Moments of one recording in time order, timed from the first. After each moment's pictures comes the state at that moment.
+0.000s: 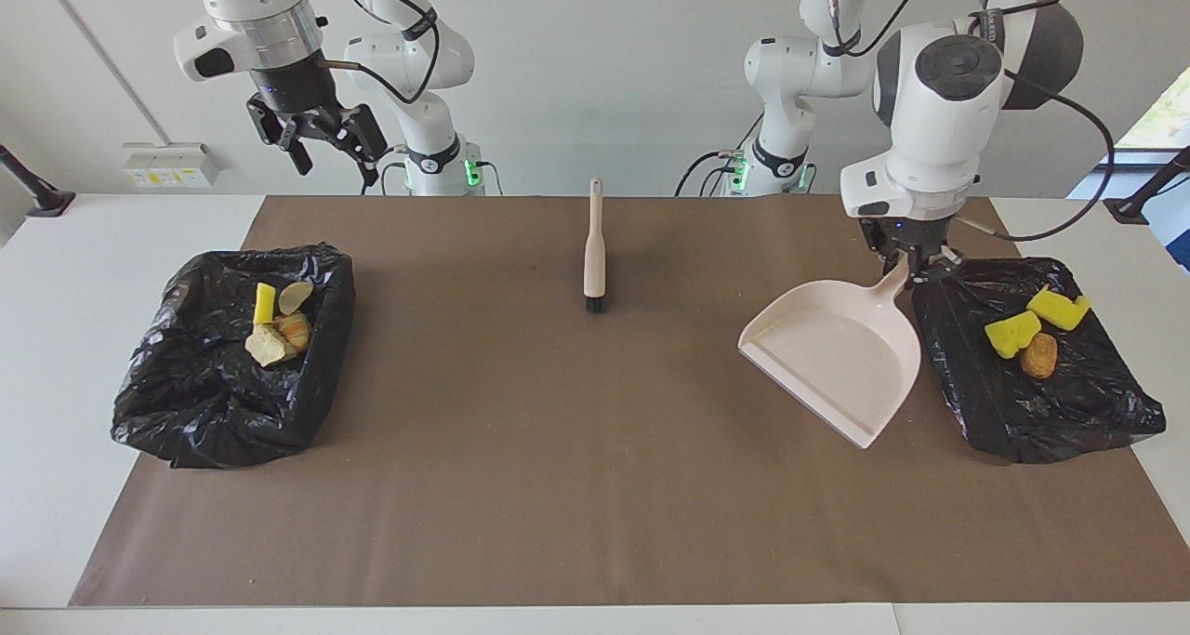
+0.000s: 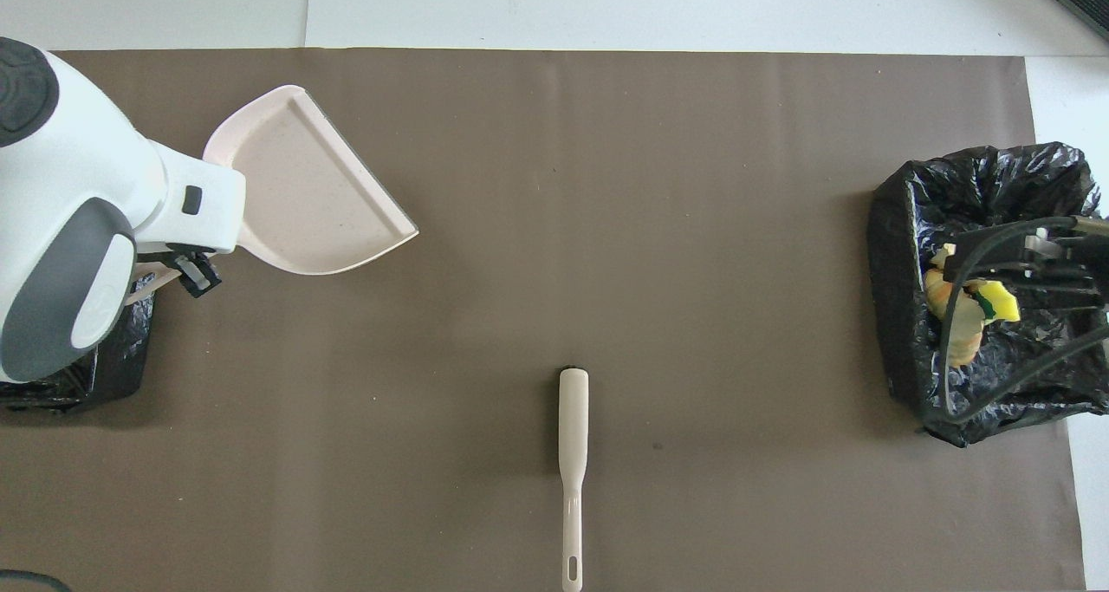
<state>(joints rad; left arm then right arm) -0.26 0.10 -0.02 -1.67 0.19 1.70 0.57 0.07 -0.11 -0.04 -1.58 0.01 1.52 0.28</state>
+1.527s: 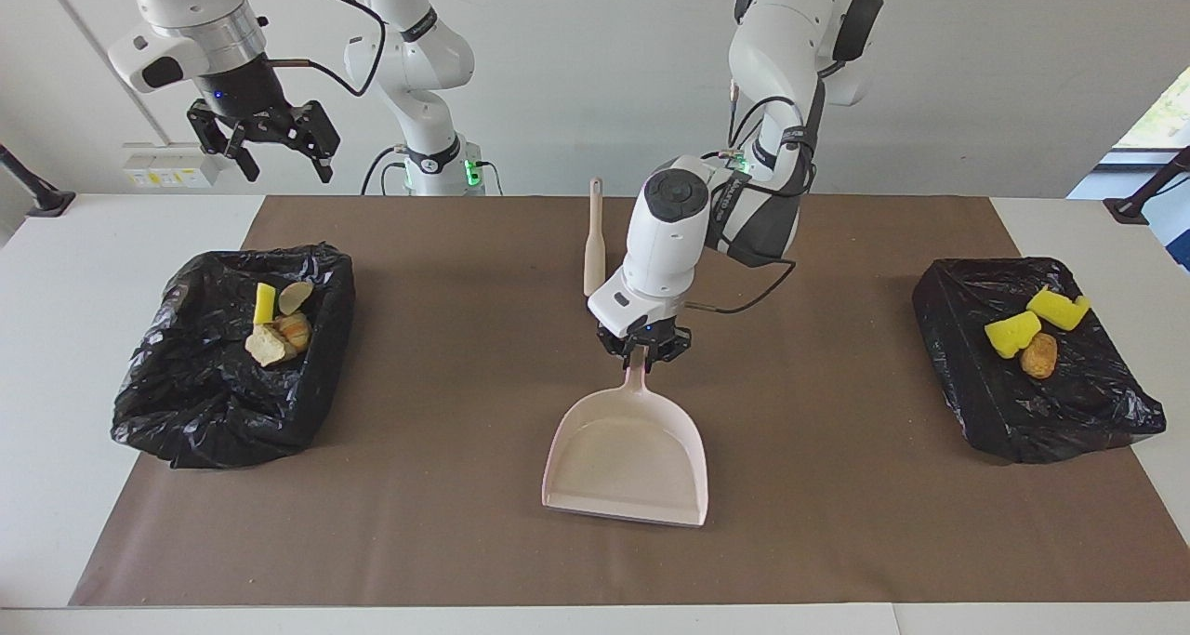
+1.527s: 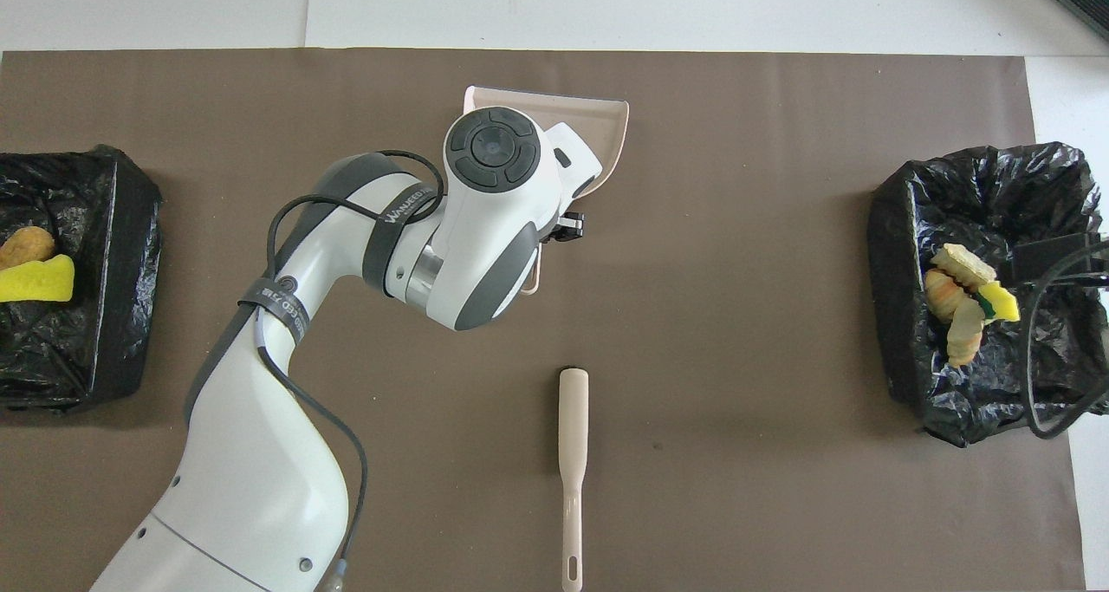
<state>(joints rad) -0.61 0.61 -0.02 -1.34 -0.02 2.04 -0.46 0.03 -0.07 -0.06 -1.54 0.01 1.49 0.03</state>
